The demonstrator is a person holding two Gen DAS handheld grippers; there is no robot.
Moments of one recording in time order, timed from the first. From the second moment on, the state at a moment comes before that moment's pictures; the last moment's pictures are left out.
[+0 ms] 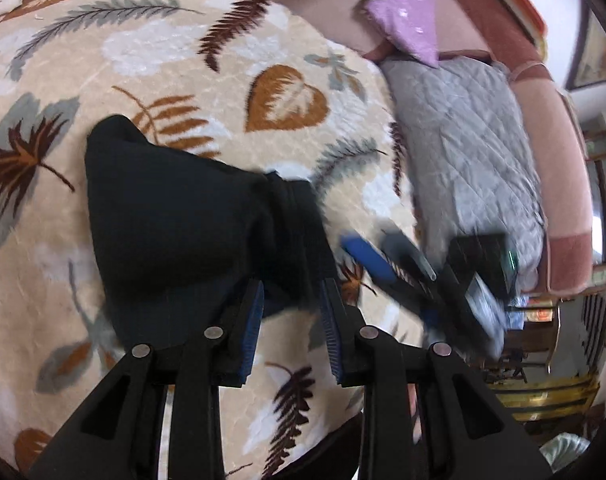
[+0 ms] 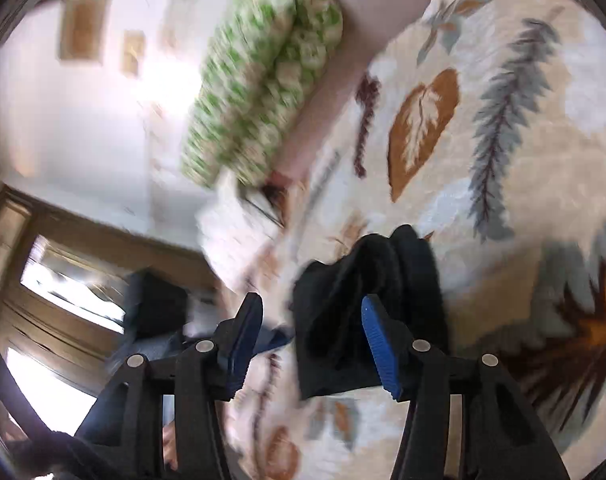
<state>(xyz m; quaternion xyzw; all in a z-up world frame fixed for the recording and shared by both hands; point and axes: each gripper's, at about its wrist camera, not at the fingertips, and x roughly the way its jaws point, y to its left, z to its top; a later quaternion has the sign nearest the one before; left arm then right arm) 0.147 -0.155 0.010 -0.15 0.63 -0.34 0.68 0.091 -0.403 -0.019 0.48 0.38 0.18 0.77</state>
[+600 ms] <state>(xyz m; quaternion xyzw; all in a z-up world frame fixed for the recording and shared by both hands) 0.089 -0.177 0.004 -0.03 0.55 -0.34 0.76 0.164 -0.391 -0.063 0.38 0.52 0.23 0.73</state>
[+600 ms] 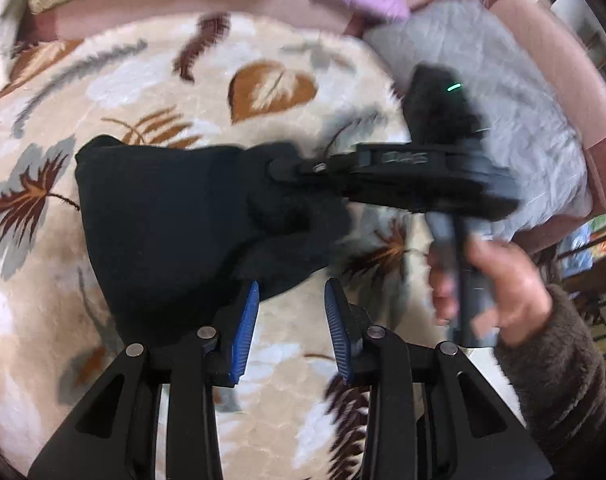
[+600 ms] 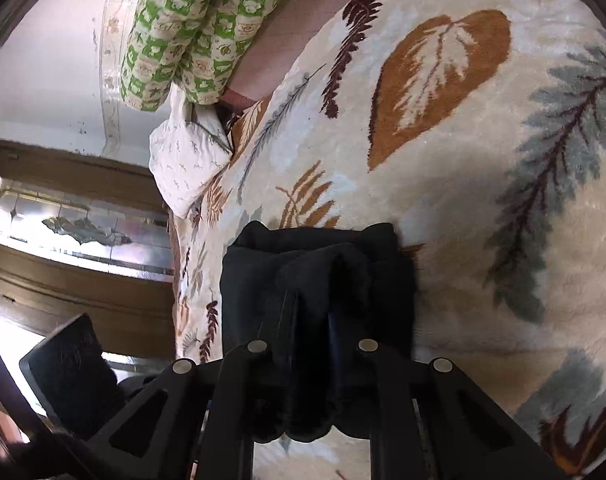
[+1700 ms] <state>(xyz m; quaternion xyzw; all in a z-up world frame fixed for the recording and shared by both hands) 0.091 -0.138 -0.090 -0.55 0.59 -0.06 0.59 0.169 -0.394 -0.069 0.36 0.53 0.25 0.72</state>
